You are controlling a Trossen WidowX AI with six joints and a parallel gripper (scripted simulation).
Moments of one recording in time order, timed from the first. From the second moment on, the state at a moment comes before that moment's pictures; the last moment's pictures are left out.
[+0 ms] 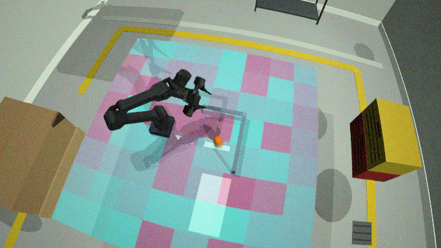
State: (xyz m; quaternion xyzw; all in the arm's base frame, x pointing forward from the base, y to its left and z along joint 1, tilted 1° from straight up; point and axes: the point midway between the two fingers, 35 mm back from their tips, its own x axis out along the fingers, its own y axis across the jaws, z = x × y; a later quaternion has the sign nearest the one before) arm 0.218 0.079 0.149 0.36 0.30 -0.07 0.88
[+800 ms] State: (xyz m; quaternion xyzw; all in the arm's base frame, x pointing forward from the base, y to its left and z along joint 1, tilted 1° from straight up) arm 0.294 -0.062 0.082 0.06 0.68 -0.10 0.72
